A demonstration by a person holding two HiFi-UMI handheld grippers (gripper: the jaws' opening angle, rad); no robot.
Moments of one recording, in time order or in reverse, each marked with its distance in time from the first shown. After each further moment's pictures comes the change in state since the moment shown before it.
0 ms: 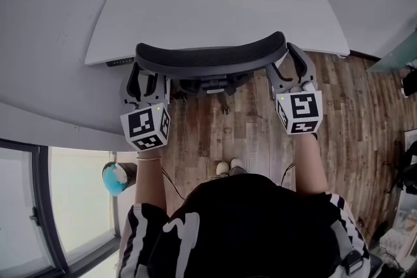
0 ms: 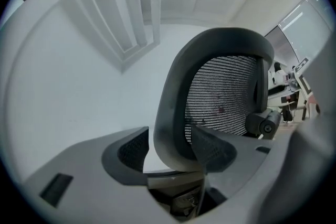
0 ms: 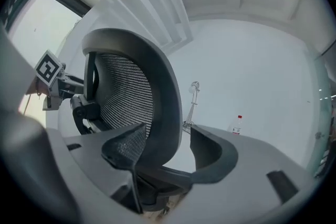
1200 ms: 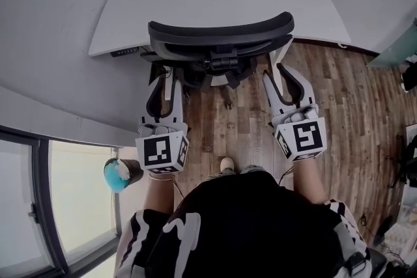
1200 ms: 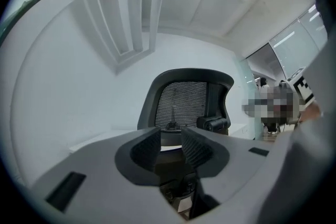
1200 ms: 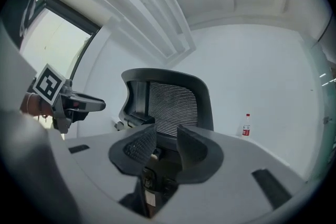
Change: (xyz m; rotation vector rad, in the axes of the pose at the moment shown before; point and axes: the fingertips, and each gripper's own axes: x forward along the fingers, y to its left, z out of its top) left arm -0.093 -0.046 0.000 -0.063 -0.079 -0.130; right arm -0.083 0.086 0.016 0.079 -0.091 0.074
